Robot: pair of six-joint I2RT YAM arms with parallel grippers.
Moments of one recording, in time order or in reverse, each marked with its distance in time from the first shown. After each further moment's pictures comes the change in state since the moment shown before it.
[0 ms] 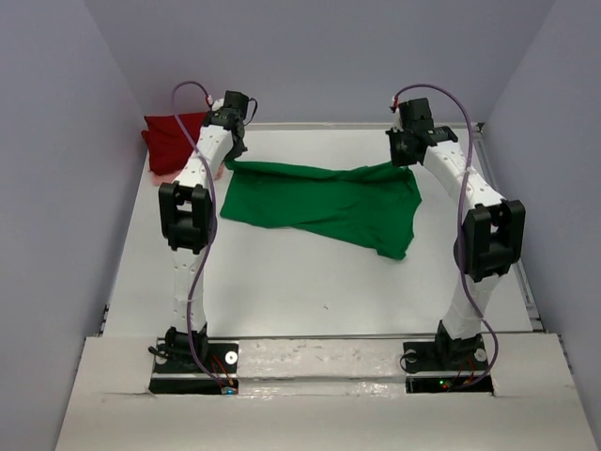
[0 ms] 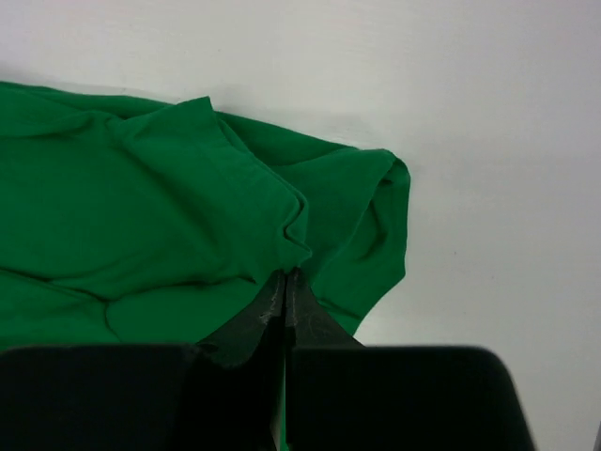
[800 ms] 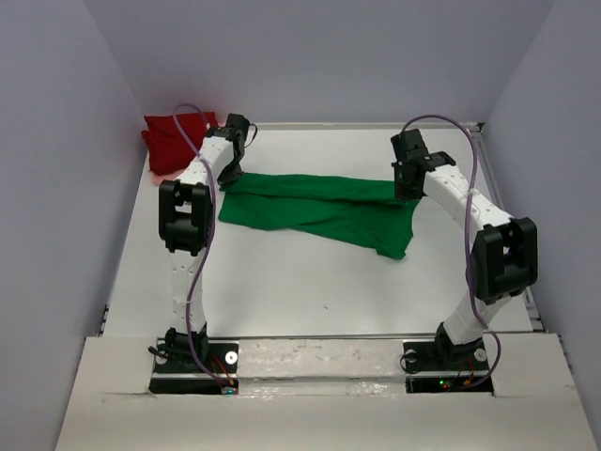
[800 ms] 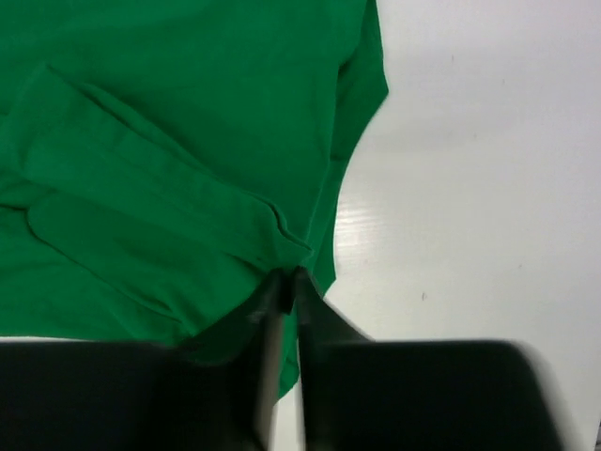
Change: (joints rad) left arm 0.008 -0.019 -0.188 -0.064 -0.049 -0.075; right arm 0.081 -0.206 -0.322 -0.087 0.189 0.218
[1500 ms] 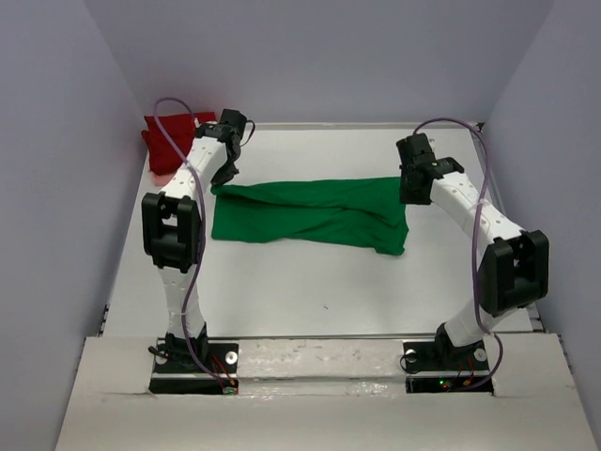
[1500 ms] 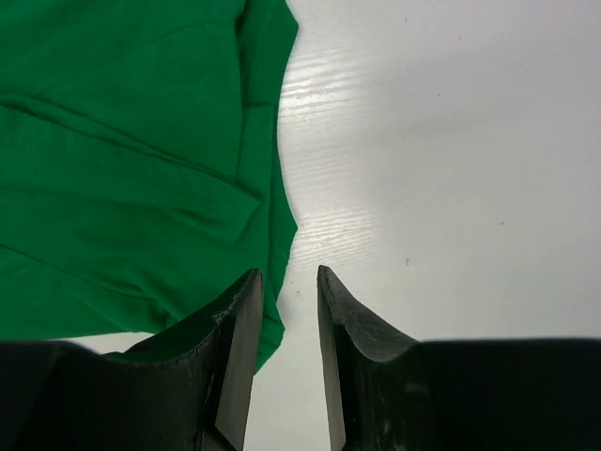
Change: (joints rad) left arm -0.028 -0.246 -0.163 -0.074 -0.074 -0.104; right arm 0.000 -0.124 -0.091 -0.027 0.066 0.094
